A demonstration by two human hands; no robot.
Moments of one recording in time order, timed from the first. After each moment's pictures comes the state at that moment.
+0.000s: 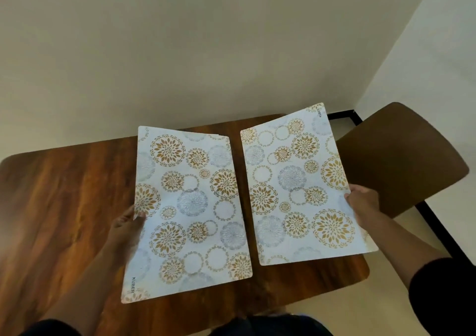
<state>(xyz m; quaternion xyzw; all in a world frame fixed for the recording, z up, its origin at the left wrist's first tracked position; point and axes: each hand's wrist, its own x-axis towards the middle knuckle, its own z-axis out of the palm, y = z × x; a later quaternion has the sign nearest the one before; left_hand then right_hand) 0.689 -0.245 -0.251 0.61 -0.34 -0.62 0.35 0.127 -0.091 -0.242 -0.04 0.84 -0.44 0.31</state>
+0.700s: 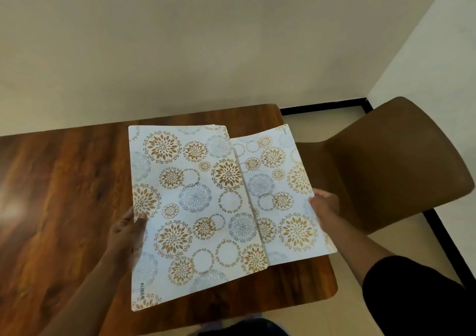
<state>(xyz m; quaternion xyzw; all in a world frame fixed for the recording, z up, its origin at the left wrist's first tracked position) 0.544 -0.184 -0.233 0.61 -0.24 -0.66 0.38 0.074 -0.125 -0.309 -0.05 0.81 -0.40 0.41</state>
